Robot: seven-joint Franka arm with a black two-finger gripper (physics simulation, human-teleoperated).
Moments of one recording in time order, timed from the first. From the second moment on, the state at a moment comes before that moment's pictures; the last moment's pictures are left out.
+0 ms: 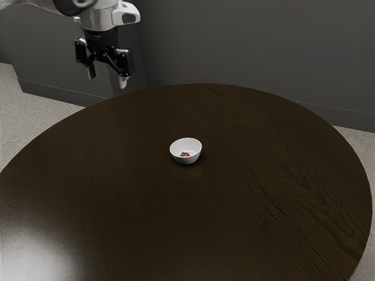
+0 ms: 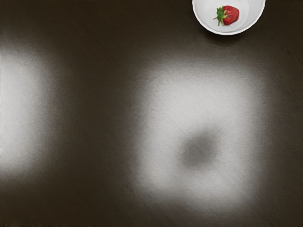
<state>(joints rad) -0.30 0.09 0.25 -1.39 0.15 1.49 -0.15</state>
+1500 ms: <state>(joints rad) -0.27 0.71 0.21 -1.23 -0.01 1.96 -0.27</state>
